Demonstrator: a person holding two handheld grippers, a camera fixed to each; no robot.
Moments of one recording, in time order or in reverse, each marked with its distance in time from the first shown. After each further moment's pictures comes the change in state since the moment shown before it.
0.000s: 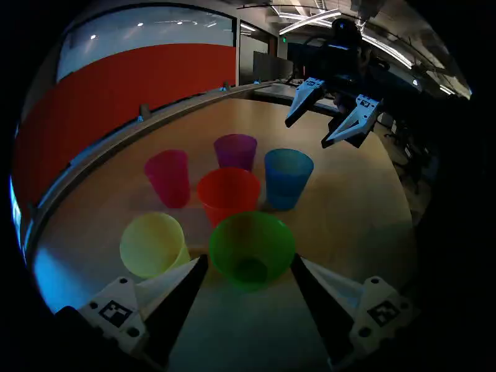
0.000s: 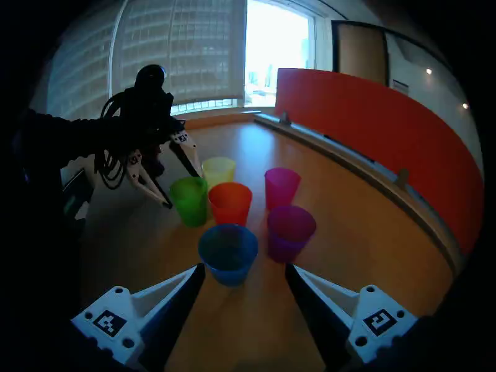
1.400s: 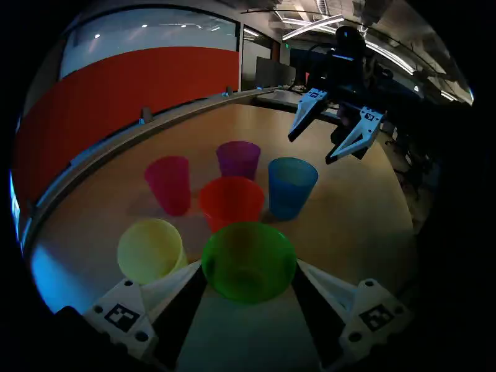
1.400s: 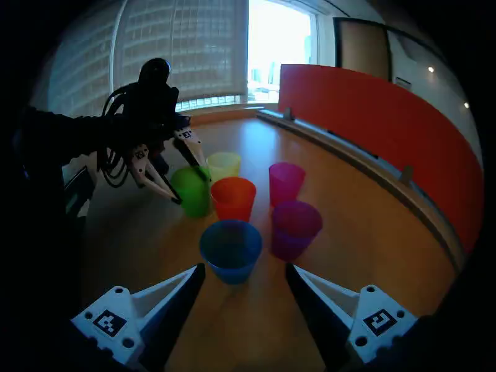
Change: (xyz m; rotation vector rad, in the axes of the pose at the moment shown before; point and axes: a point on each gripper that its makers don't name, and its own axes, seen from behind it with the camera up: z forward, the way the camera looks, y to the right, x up) left arm 0.009 -0.004 0.003 0.005 0.036 -0.021; right arm -0.006 -0.004 0.010 0.024 -0.017 0.000
